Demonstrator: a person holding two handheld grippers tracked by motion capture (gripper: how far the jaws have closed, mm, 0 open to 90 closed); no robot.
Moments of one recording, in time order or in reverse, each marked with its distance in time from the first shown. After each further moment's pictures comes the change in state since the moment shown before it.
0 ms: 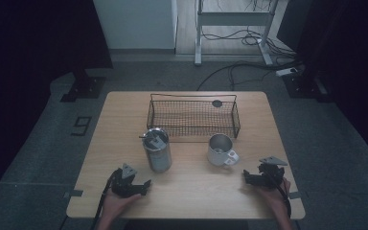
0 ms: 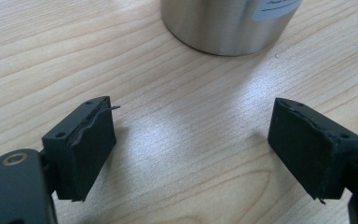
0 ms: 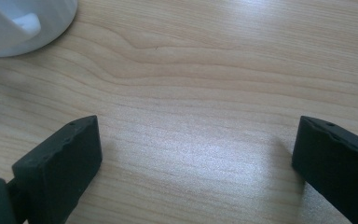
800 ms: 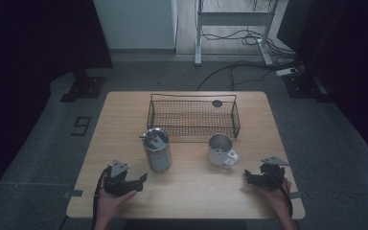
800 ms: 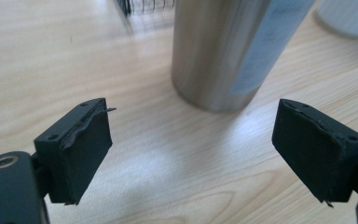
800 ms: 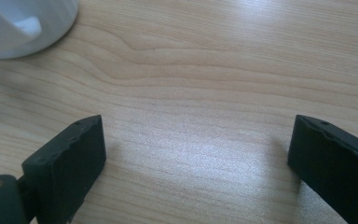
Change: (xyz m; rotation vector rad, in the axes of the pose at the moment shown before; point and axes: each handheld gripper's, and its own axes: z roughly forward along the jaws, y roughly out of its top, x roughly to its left) left arm -0.007 0.024 -0.049 -0.147 0.029 -0.073; right arm -0.004 -0.001 -0.002 -0.011 0.014 0.004
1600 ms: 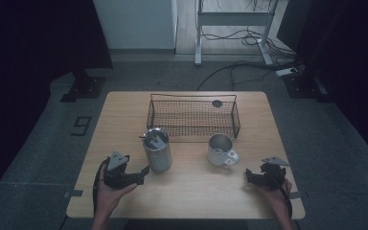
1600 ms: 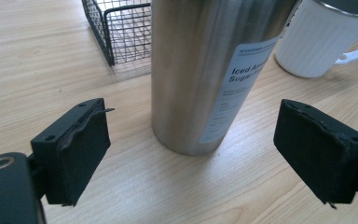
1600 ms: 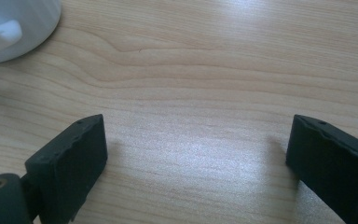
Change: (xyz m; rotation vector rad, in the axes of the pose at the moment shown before) left arm -0.005 0.033 -0.010 -0.060 -0.071 0.013; right arm 0.000 0.000 0.000 0.000 -0.044 0.028
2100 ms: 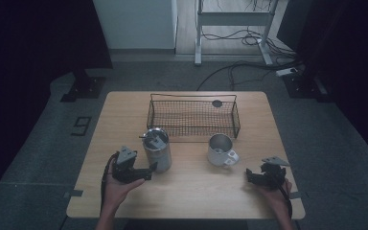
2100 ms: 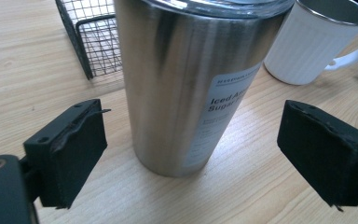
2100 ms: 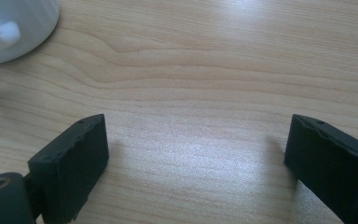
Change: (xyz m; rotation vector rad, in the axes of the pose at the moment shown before) left arm -0.009 0.015 0.021 0.013 -0.036 0.014; right arm 0.000 0.000 0.000 -0.003 -0.004 0.003
